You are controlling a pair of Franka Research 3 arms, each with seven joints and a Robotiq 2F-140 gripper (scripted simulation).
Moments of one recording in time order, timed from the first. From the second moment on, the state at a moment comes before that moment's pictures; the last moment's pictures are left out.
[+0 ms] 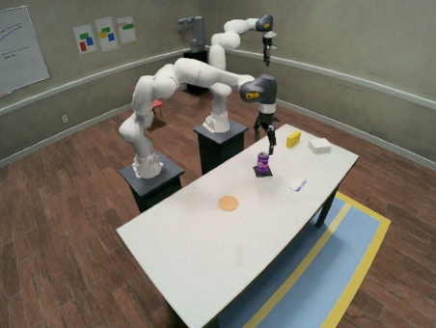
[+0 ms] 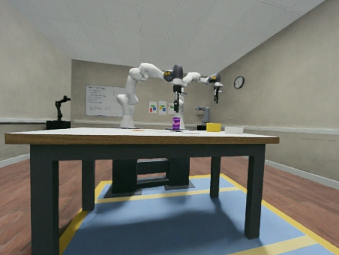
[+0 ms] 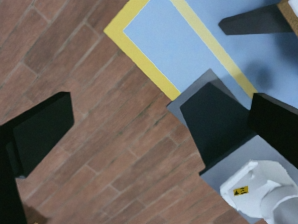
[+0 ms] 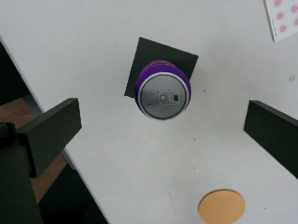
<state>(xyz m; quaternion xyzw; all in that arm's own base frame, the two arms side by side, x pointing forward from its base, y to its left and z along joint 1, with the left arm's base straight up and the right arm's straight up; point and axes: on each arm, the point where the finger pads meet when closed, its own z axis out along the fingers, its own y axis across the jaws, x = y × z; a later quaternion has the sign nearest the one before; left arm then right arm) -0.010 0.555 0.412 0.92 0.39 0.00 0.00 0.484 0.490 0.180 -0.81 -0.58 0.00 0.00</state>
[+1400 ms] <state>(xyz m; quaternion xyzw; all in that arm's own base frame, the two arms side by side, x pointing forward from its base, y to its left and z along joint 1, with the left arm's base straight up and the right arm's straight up) -0.010 0.555 0.412 0.92 0.39 0.00 0.00 0.484 0.489 0.122 -0.81 -0.58 0.00 0.00</state>
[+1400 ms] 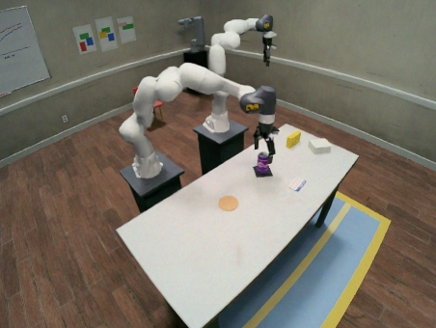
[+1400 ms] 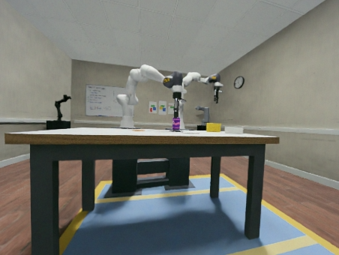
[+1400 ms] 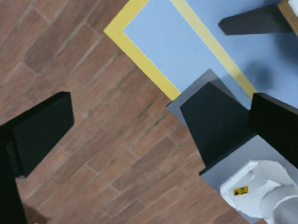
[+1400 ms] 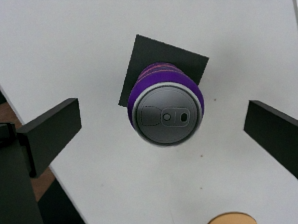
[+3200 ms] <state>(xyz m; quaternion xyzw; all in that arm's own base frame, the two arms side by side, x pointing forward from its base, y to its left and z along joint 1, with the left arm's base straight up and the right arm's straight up) -0.010 0.555 0.412 0.92 0.39 0.00 0.00 0.486 0.490 0.102 -0.81 -0.58 0.00 0.00</state>
